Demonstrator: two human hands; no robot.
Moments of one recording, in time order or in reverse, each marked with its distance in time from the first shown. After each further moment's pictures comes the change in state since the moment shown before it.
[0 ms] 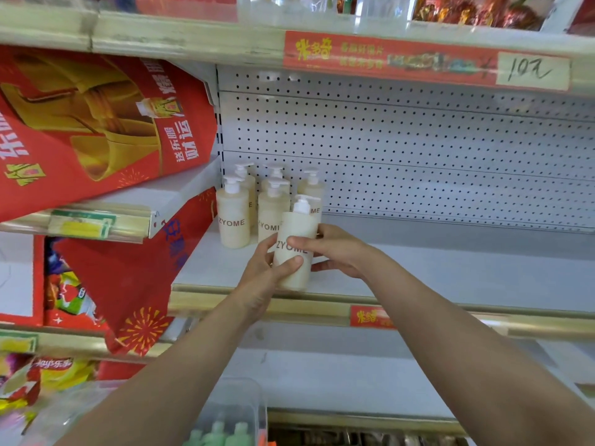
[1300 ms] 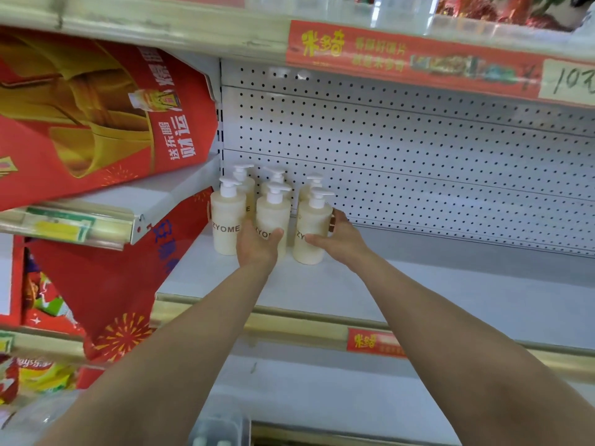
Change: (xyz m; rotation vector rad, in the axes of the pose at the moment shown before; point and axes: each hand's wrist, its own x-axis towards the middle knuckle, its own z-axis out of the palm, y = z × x) left_hand 0.089 0.016 0.009 0.470 0.581 0.037; right_hand 0.066 0.014 -0.040 -0.351 0.420 -0.067
